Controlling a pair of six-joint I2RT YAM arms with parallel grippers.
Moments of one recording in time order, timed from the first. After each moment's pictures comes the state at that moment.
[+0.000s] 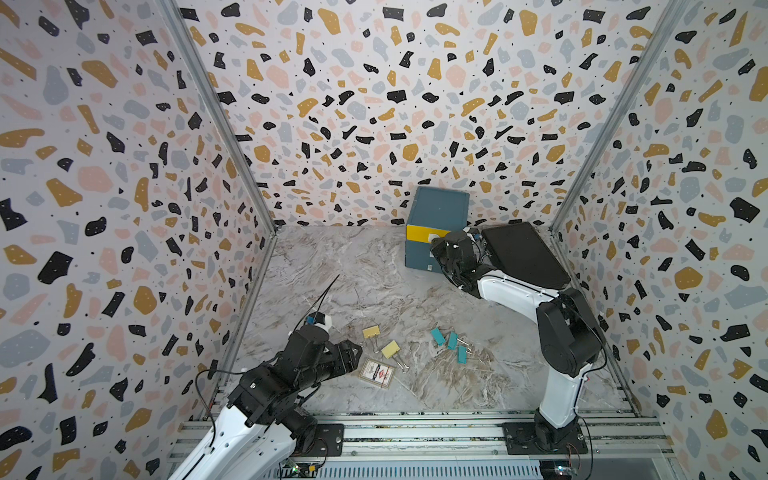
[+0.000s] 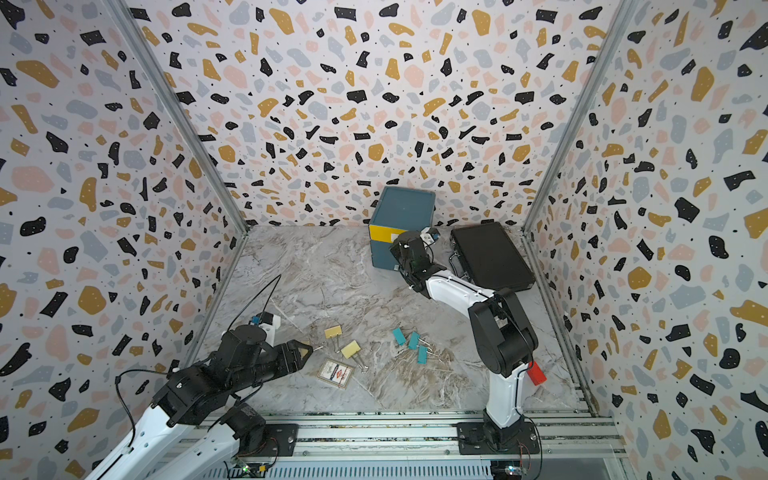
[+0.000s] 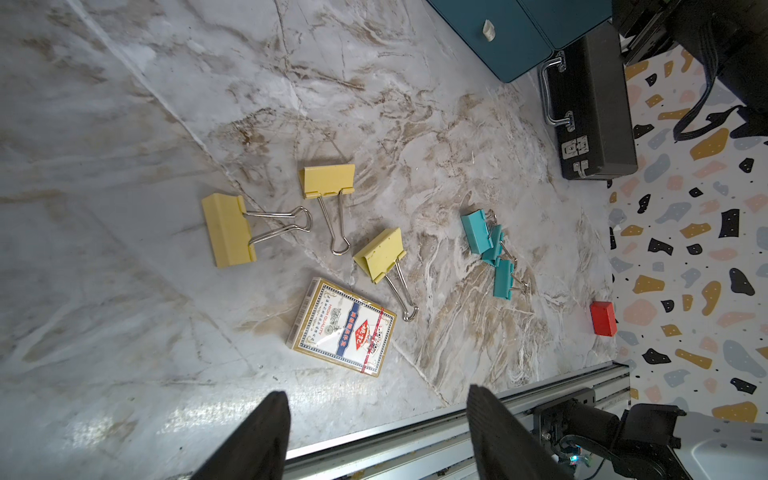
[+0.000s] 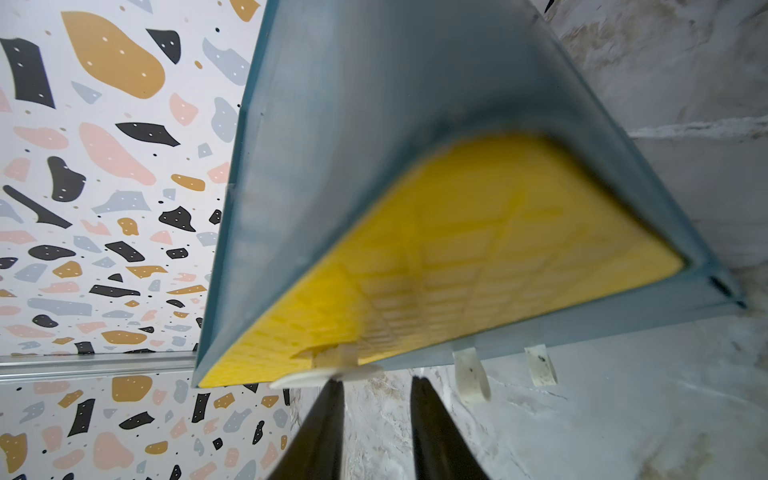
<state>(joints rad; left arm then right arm) -0.60 0.55 0.69 -0.94 0.07 -0.83 0.55 1.88 1.33 0.16 0.22 1.23</state>
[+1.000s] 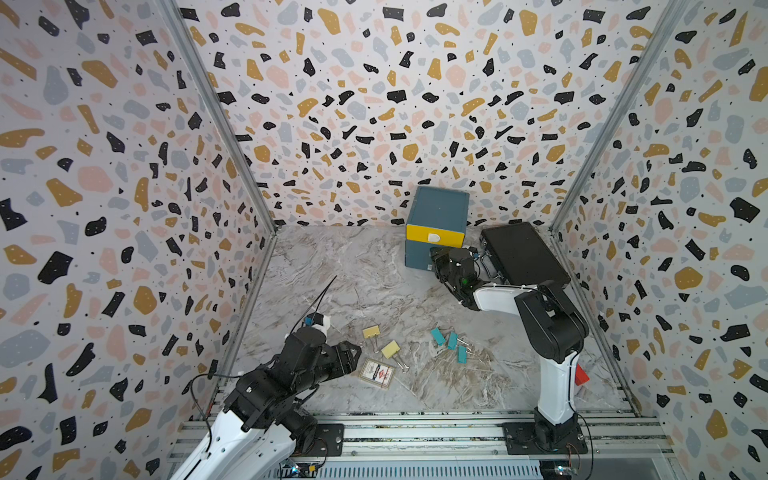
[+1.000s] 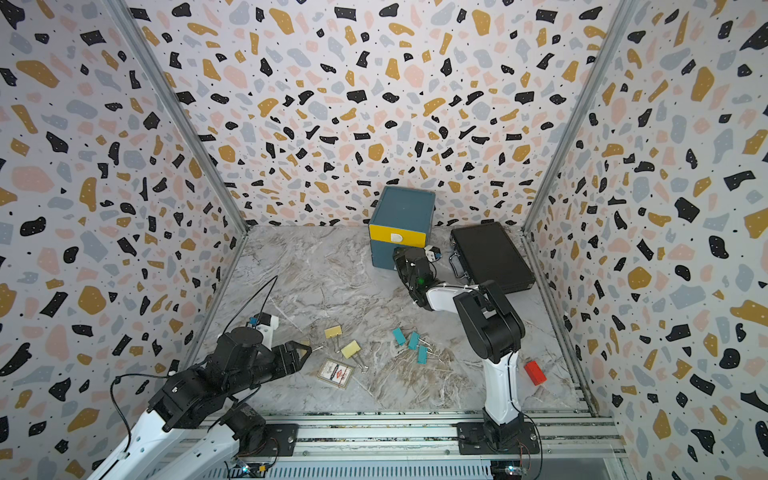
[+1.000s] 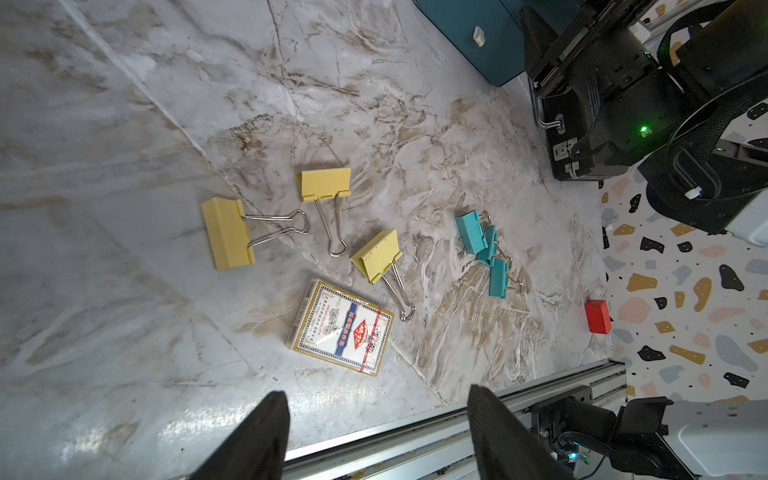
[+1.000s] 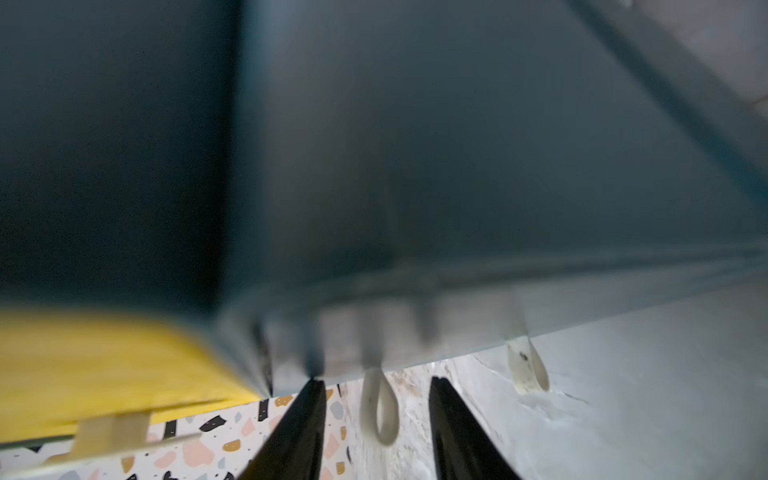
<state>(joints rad) -0.60 0.52 0.69 -0.94 0.07 -0.83 0.52 2.02 1.17 0.55 0.10 1.46</state>
